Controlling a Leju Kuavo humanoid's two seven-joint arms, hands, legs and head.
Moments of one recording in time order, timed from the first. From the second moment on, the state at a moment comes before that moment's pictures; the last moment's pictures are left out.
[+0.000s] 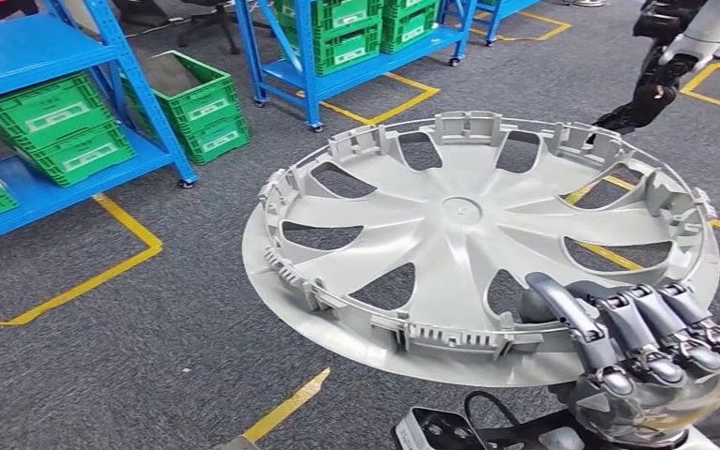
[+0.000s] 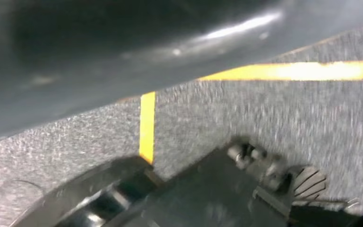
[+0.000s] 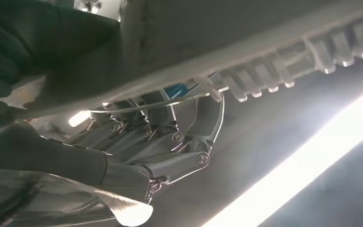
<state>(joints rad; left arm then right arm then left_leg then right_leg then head) -0.12 -0.16 0.27 -0.22 -0.88 0.20 -0.34 0.26 0.31 0.14 -2.41 1.57 -0.69 -0.53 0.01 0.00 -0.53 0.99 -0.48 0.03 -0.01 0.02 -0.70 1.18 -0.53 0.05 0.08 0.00</state>
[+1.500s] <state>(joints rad) -0.13 -0.17 0.31 -0.22 -0.94 0.20 -0.34 0.25 0.31 0.15 -2.43 1.57 -0.69 -0.56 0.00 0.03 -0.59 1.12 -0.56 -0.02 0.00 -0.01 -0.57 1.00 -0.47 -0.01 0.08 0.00</state>
